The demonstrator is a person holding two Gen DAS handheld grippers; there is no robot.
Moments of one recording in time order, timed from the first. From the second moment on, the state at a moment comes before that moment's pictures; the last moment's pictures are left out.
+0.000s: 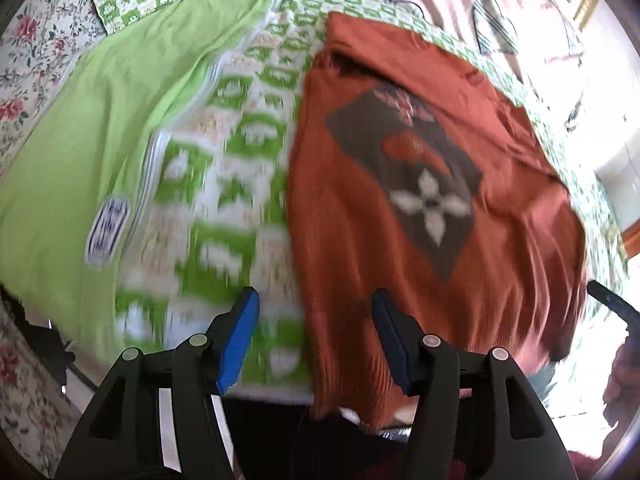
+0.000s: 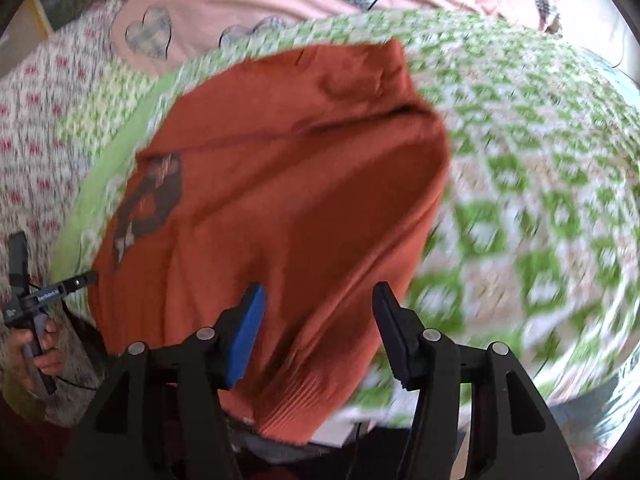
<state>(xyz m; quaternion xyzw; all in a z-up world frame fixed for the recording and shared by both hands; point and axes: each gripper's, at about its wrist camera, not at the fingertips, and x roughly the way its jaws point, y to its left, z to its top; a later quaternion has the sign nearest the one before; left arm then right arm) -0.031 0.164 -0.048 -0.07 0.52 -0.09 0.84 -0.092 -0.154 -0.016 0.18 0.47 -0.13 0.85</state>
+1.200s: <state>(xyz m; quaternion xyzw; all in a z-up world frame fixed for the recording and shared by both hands) -0.052 0.144 -0.074 -0.05 0.55 -0.13 0.82 -0.164 -0.180 -0.052 0.34 0.46 -0.12 0.81</state>
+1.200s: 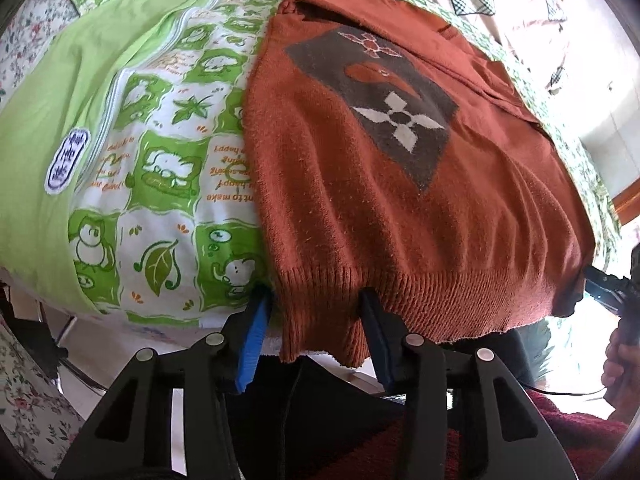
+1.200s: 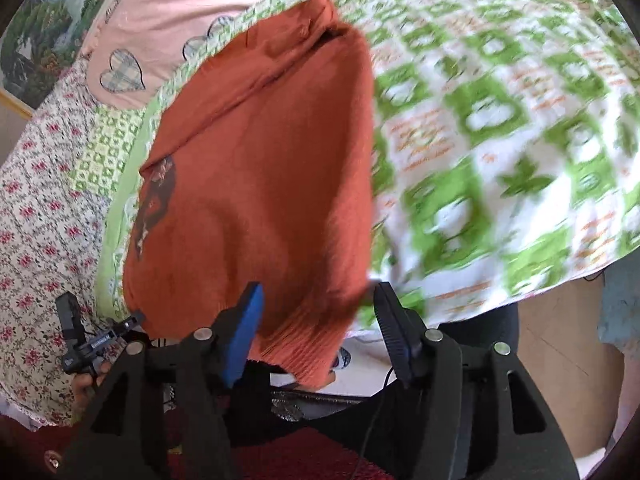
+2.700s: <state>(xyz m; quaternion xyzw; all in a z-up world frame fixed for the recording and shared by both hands) 0.181 0.123 0.057 -0.15 0.33 -0.19 0.91 0.010 -0.333 0.025 0.36 0.24 0.00 0.90</state>
